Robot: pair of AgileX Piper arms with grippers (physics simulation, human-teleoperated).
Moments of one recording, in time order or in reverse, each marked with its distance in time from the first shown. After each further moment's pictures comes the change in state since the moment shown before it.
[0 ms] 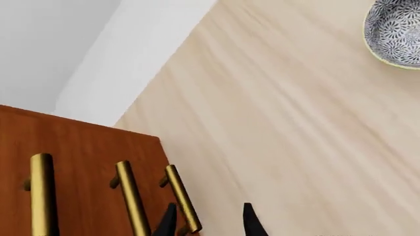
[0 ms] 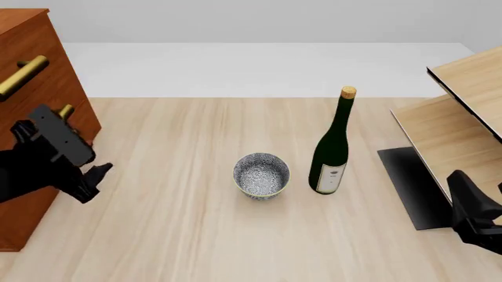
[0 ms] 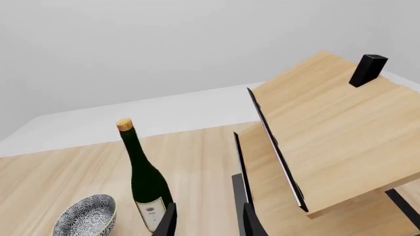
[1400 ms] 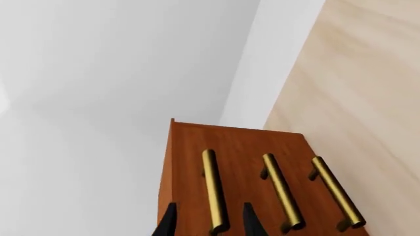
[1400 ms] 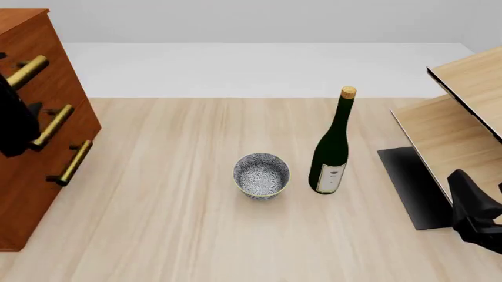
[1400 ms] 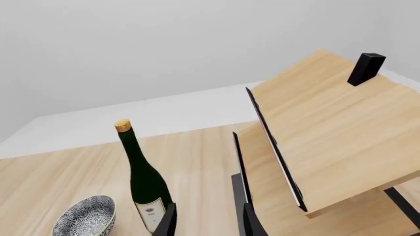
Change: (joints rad) left arm 0.193 -0.145 -0.096 -0.187 0.570; right arm -0.006 0.007 0.000 -0.005 0.007
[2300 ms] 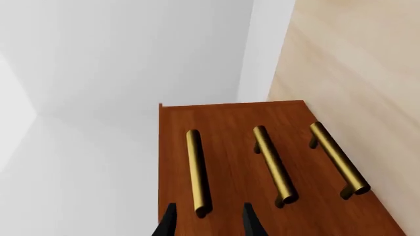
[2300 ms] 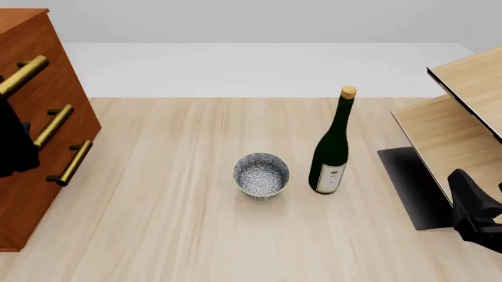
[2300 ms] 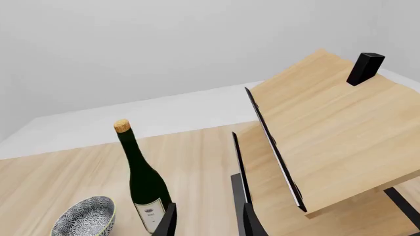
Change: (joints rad) left arm 0.078 0.012 0.120 -0.130 0.181; right arm -0.003 0.010 0.001 -0.010 0.002
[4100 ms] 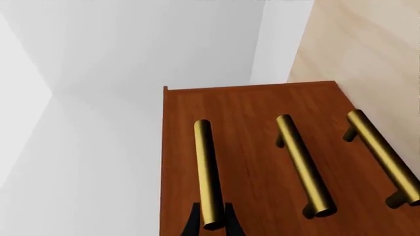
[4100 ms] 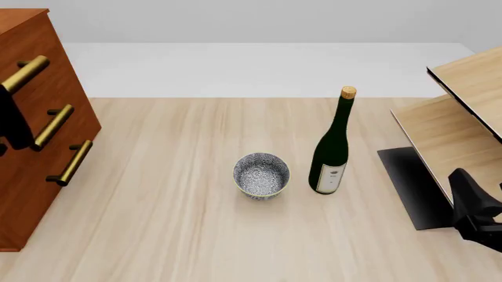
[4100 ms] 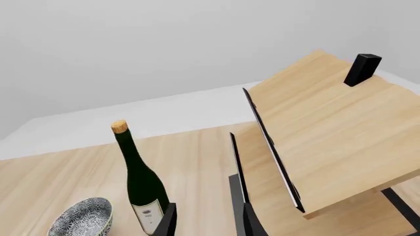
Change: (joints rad) left arm 0.099 0.206 -0.083 -0.172 0.042; right arm -0.009 0.013 0.002 -0.016 -0.004
